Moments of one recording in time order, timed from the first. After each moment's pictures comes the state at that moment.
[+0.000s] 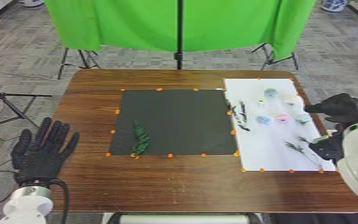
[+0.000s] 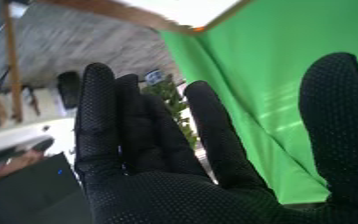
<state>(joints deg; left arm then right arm) 129.2 -59.8 -97.9 -123.5 -7.3 15.2 23.7 -107.1 -47.9 98.8 -125.0 -109.3 -8.1 51.8</state>
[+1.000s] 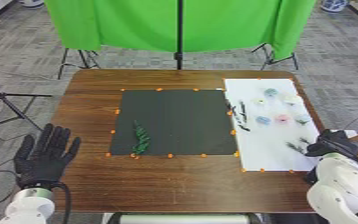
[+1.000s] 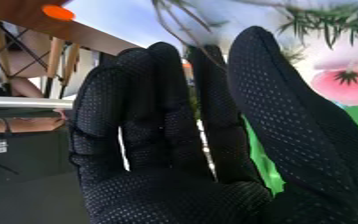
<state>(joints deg) 129.6 -60.7 -97.7 -124.2 -11.6 18.3 24.0 -109.8 -50.3 87.9 -116.0 -129.7 -10.3 55.5</state>
